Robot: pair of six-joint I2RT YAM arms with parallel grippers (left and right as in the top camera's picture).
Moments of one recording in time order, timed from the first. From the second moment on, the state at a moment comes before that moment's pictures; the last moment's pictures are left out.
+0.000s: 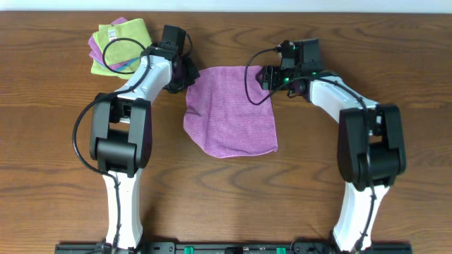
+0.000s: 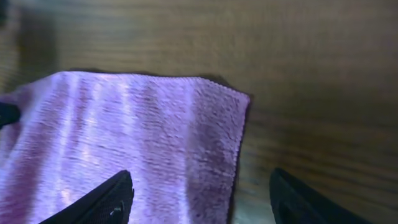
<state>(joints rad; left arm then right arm) -0.20 2.29 1.72 -0.64 0.17 -0.67 0.17 2.16 1.39 -0.15 -0.39 0.24</state>
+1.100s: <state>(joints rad) -0.20 2.30 1.72 -0.64 0.26 -0.67 0.17 2.26 1.43 -0.04 -0.49 0.37</state>
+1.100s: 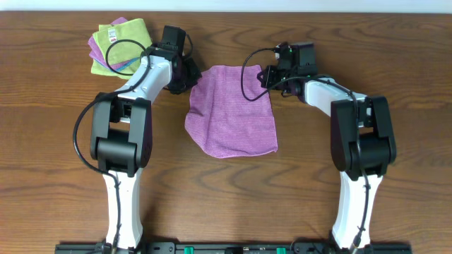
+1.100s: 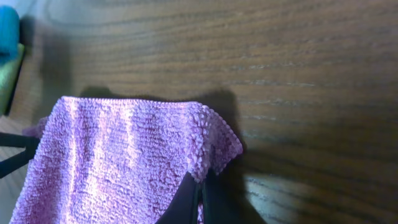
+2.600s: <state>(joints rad) -0.07 2.33 2.36 -0.64 1.00 -0.66 0.14 2.15 2.10 -0.55 -0.45 -0.08</state>
